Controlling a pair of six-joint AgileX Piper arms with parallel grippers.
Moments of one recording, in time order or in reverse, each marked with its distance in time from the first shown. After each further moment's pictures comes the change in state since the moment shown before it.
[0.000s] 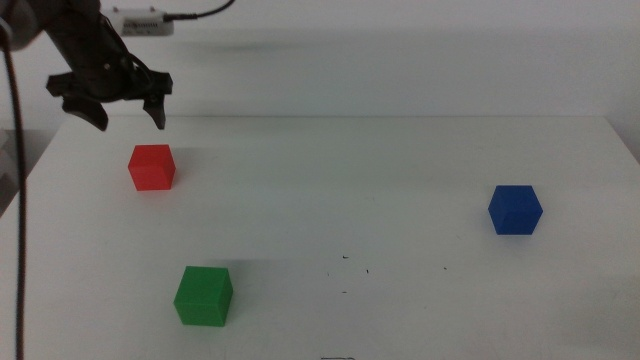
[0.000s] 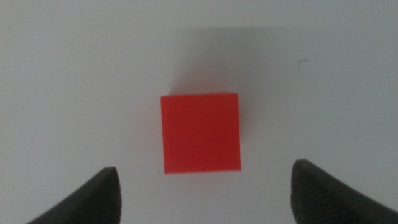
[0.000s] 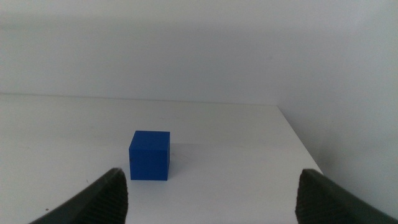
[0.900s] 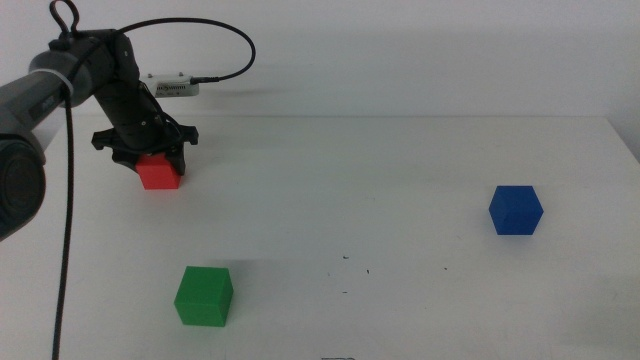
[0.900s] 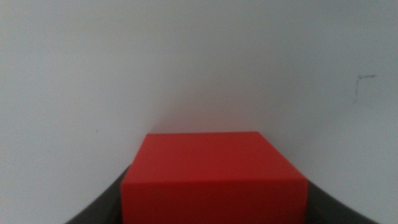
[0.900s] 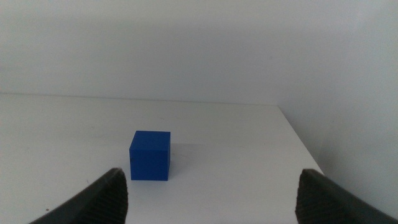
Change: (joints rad) left arm 0.000 0.236 -0.032 -0.066 -0.110 0.024; right arm 0.000 0.000 0.000 0.000 0.001 0.000
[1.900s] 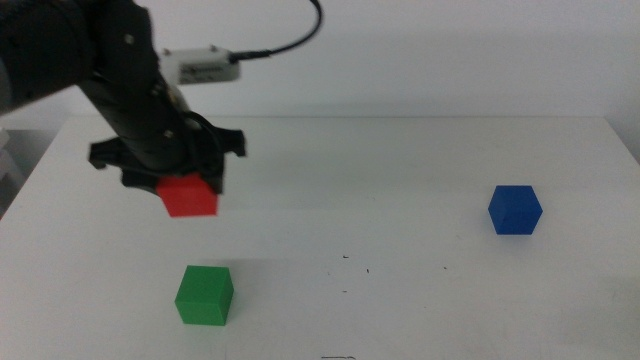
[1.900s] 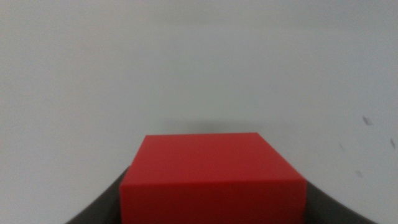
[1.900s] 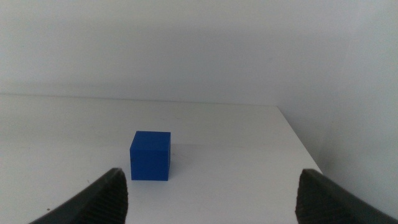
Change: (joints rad) left arm -0.337 -0.762 0.733 0.119 -0.079 -0.414; right arm 0.000 0.000 0.000 0.000 0.000 0.000
